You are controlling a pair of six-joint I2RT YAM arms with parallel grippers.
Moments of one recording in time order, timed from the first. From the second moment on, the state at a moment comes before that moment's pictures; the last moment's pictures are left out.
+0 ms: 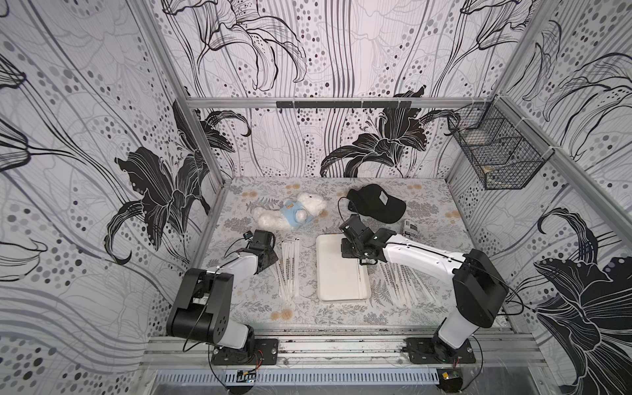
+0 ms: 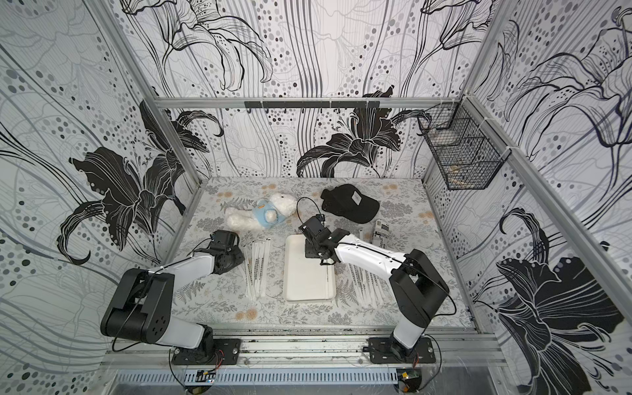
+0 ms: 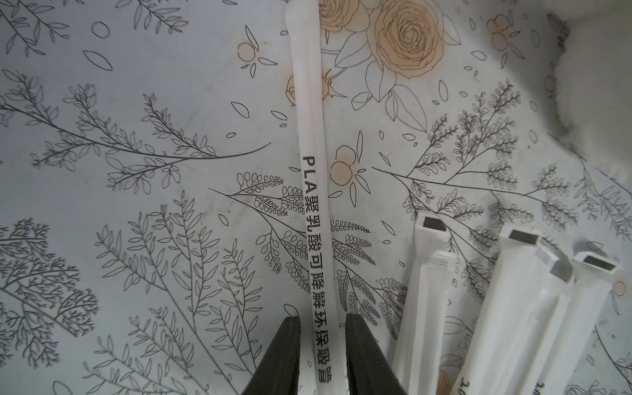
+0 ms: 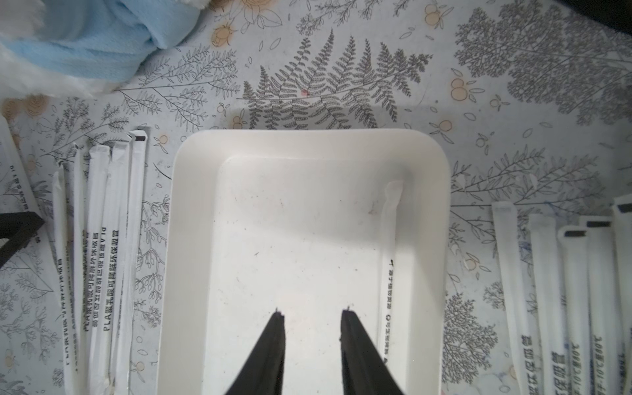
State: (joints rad) left arm -0.13 1.48 0.64 -0.26 -0.21 -0.71; right arm 0.81 1.68 1.19 -0.54 0.19 0.69
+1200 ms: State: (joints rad) left arm -0.66 1.30 1.00 -0.51 -0.36 -0.76; right arm 0.73 1.59 1.19 -0.54 0.18 0.66
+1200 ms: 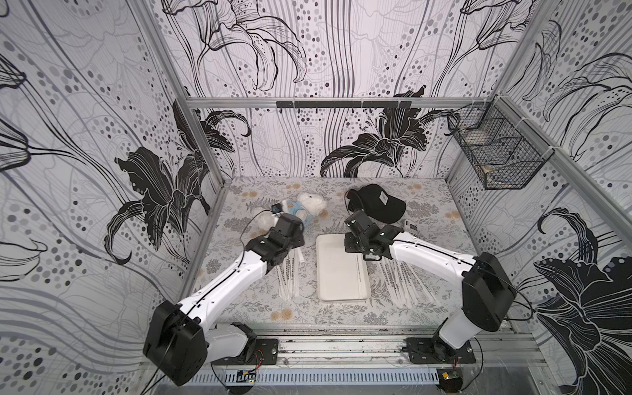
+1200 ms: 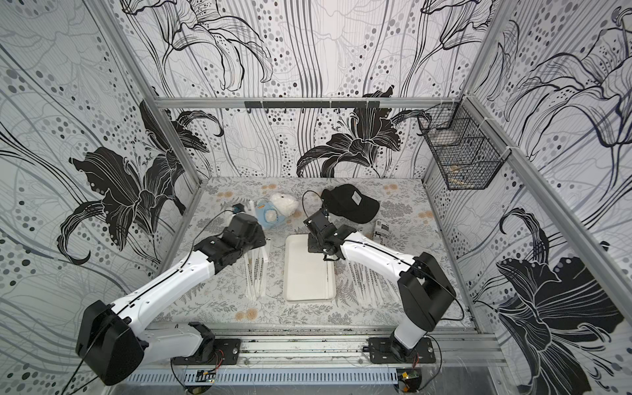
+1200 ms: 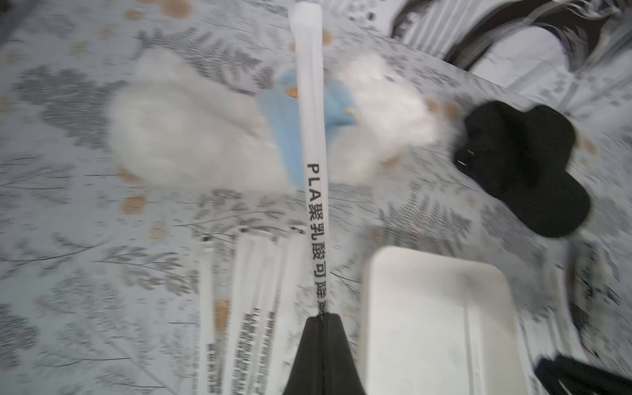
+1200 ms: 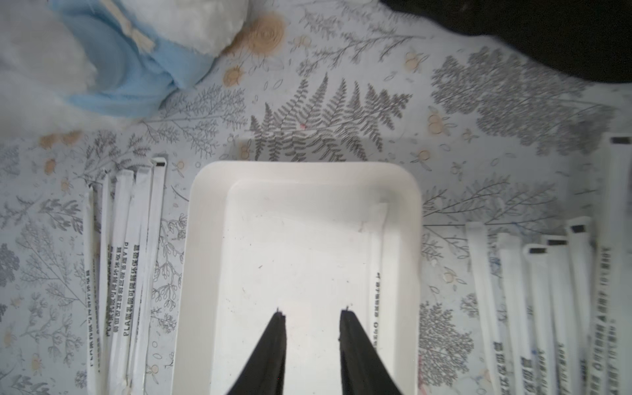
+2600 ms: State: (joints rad) left arm -1.01 1.89 1.14 -0.28 -0.21 -0.92; right arm 0.57 1.43 1.00 -0.52 0.18 0.64
